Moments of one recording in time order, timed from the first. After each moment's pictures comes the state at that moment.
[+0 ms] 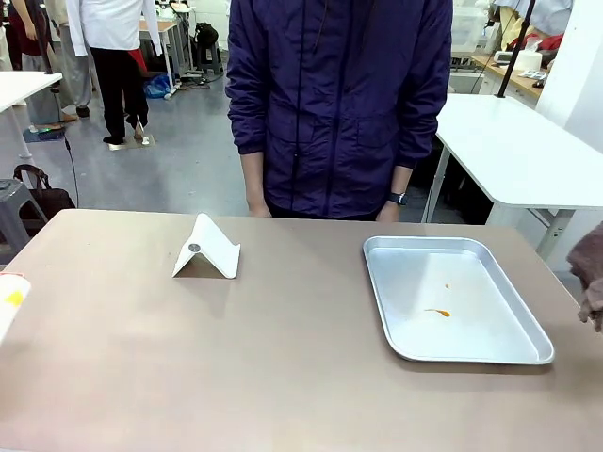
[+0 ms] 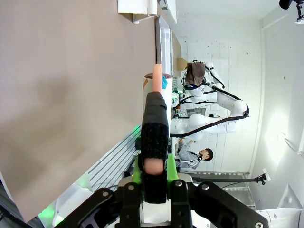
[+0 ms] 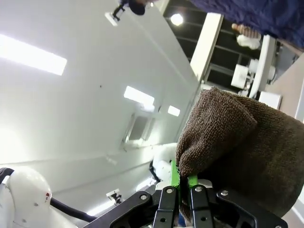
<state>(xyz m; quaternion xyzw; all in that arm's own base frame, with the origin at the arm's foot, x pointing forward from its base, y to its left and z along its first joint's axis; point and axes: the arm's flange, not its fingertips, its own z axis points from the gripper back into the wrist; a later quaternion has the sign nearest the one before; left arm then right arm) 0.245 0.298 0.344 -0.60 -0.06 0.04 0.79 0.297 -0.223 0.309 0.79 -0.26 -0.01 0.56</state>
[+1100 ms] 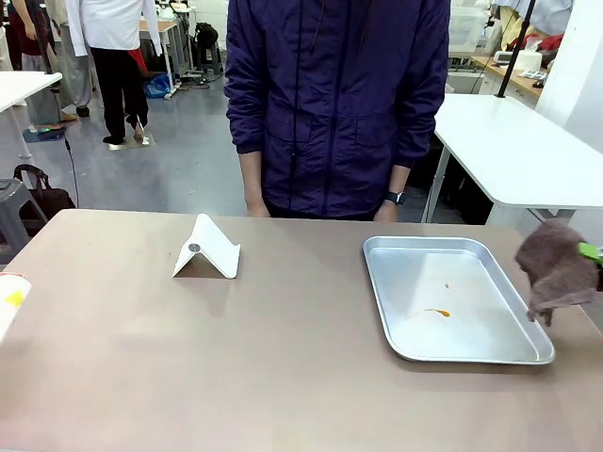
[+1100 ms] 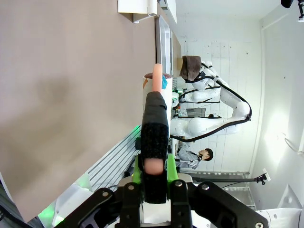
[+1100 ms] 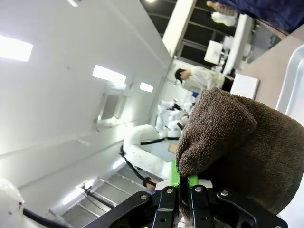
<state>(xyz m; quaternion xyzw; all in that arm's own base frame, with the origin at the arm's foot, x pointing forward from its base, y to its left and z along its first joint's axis) 0.245 0.298 0.343 -0.60 -0.06 0.04 0.79 0.354 -0.164 0.314 0.73 -0.22 0.05 0.64</state>
